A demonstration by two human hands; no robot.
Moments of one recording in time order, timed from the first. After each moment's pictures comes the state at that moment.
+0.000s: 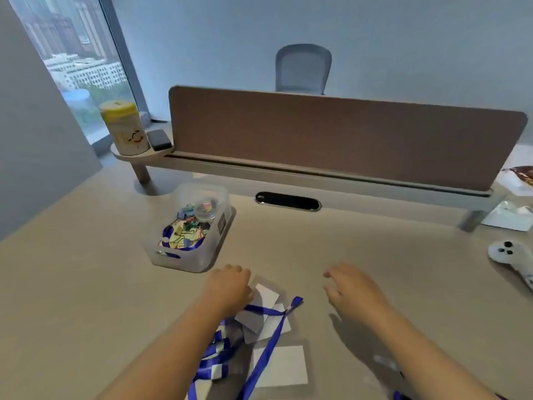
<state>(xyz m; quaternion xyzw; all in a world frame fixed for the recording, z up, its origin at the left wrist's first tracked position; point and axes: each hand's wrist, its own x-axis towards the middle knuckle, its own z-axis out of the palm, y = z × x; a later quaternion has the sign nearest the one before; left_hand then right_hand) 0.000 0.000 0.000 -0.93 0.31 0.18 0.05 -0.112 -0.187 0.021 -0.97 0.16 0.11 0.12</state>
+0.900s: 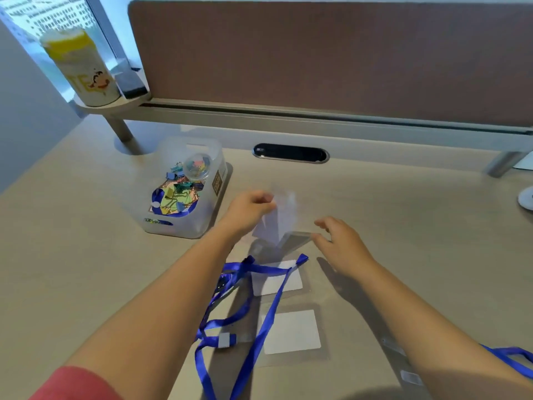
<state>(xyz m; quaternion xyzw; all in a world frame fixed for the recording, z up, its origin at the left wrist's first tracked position) 0.042 -0.043 0.013 -0.83 0.16 0.25 -0.46 -0.073 -0.174 -0.014 -0.91 0.23 0.03 0.35</state>
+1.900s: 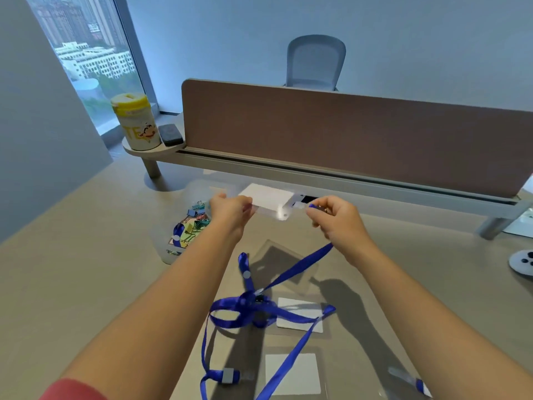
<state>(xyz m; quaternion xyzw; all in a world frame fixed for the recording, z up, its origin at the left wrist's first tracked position) 0.057 -0.023 0.102 -0.60 -0.15 0.17 -0.77 -0.036 -0.160 0.101 -0.80 0.17 -0.10 0.56</state>
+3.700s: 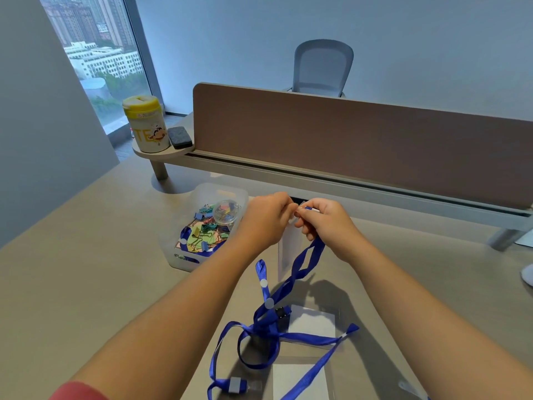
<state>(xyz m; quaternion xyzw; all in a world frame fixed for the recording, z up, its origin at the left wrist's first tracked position) 0.045 -0.032 0.101 -0.89 0.31 -0.03 -0.32 -0.007 -0.141 0.107 -0.80 0.14 -0.03 0.58</state>
